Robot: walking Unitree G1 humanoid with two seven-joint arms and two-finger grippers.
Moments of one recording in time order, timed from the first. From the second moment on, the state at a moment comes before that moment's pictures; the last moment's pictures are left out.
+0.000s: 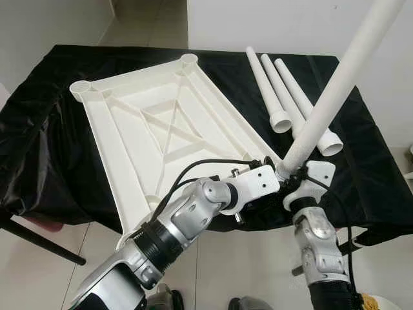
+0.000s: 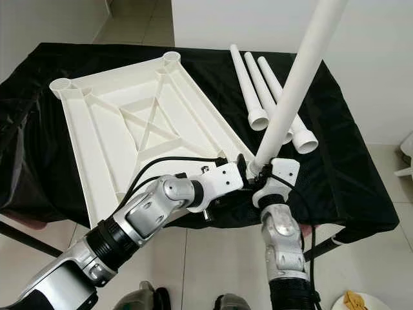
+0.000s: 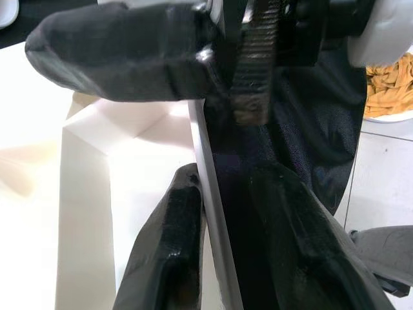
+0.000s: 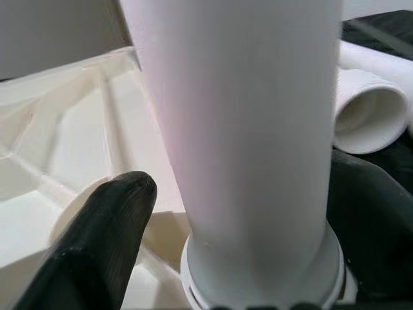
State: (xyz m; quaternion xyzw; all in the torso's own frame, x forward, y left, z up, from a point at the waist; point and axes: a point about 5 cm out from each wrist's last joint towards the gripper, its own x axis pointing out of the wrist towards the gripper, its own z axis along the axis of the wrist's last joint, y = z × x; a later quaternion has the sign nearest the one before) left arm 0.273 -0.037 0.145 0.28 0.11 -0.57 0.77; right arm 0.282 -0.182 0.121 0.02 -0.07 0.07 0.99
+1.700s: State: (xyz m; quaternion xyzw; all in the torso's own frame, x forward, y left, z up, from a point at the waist) left arm 0.273 -0.040 0.148 0.28 0.10 -0.57 0.77; right arm 0.306 -0.242 0.116 -0.06 -0.06 0.26 0.96
